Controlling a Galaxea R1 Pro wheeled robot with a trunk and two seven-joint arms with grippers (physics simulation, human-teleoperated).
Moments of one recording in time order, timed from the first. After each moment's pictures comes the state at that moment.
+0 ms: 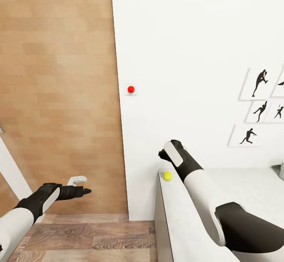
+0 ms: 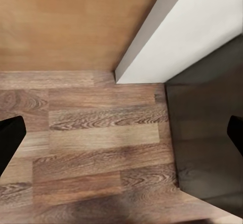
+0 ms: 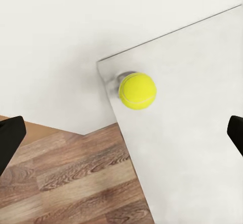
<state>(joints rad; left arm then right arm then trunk) -0.80 0.34 -0.33 -0.42 0.42 0.51 -0.39 -1.05 0.17 0.17 -0.62 -0.73 0.68 -0.78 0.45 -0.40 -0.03</state>
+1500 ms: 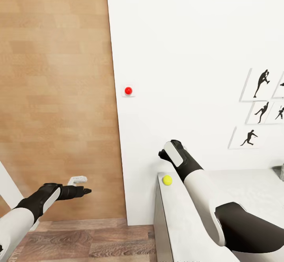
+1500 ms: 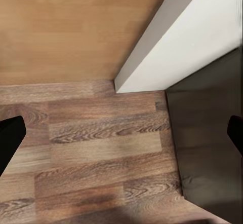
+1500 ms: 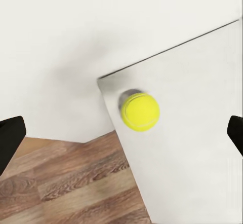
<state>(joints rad) -0.80 0.34 -0.34 -0.42 0.42 0.50 -0.39 -1.05 0.17 0.17 -0.62 -0.73 0.68 -0.78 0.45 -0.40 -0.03</state>
